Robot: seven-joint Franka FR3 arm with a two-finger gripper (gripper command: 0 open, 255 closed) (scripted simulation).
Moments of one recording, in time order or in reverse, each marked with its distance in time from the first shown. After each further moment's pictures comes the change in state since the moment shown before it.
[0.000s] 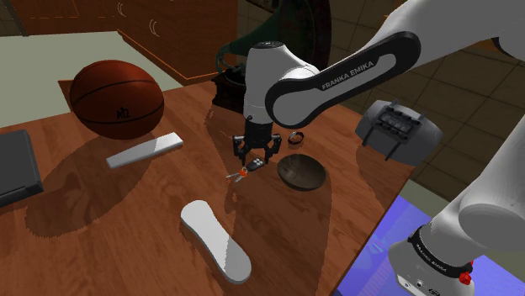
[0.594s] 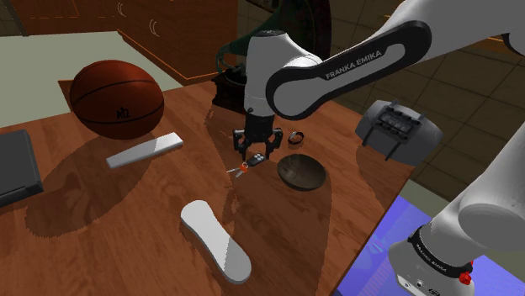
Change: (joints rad) arm -0.006 -0.036 0.006 0.020 0.026 -0.050 -0.017
